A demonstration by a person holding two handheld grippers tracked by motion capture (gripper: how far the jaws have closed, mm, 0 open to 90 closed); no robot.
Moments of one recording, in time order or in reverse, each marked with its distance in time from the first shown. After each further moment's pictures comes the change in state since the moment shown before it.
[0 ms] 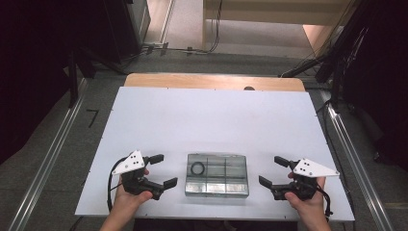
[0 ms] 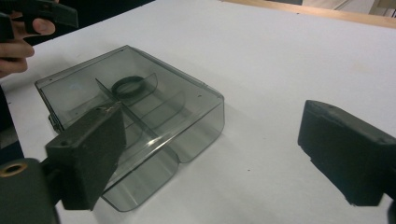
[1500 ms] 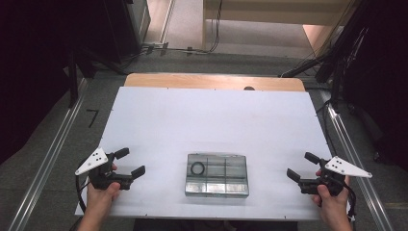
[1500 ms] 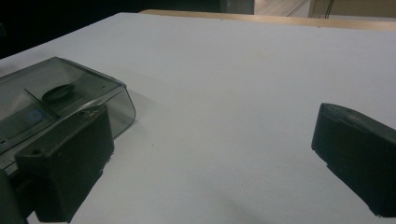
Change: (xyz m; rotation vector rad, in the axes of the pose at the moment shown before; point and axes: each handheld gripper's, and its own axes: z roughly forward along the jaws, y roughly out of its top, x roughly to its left) left arm 0.055 -0.025 -0.060 -0.095 0.183 -0.071; right arm -0.064 -0.029 -0.039 -0.076 -0.130 0.093
